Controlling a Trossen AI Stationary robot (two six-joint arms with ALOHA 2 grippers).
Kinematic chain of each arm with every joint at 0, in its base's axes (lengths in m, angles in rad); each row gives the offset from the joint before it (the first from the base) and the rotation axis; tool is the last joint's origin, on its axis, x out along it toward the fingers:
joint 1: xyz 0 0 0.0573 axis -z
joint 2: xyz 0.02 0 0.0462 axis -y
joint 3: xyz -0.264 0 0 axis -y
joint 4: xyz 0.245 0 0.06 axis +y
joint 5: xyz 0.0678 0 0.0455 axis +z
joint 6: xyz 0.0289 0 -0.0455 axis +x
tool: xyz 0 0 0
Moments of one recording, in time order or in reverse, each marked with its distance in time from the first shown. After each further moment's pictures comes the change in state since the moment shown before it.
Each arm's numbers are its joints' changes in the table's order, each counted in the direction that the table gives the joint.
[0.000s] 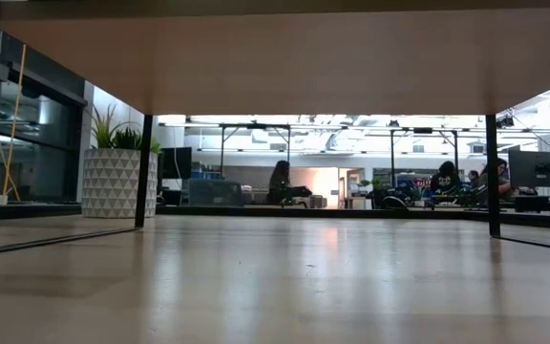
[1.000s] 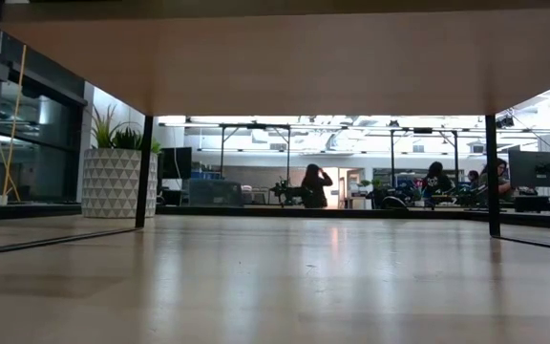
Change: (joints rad) left arm 0.011 -0.102 -0.008 -0.010 0.016 -0.045; right arm -0.139 0.002 0.000 0.338 0.177 -0.086
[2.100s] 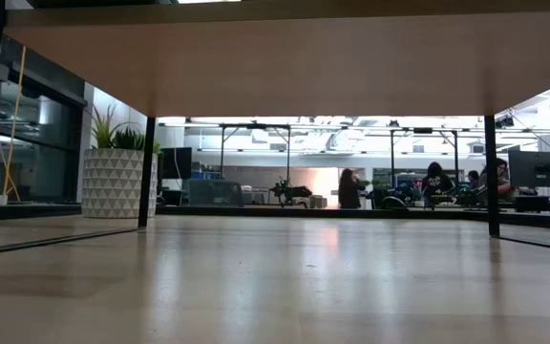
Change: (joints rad) left arm 0.019 0.021 0.006 0.047 0.069 0.002; right arm -0.296 0.014 -0.177 0.102 -0.118 0.009
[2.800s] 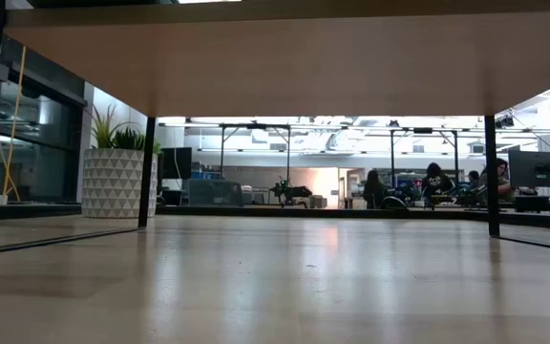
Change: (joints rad) left arm 0.000 0.000 0.000 -0.001 0.006 0.027; right arm -0.049 0.062 -0.166 -0.181 -0.053 0.132
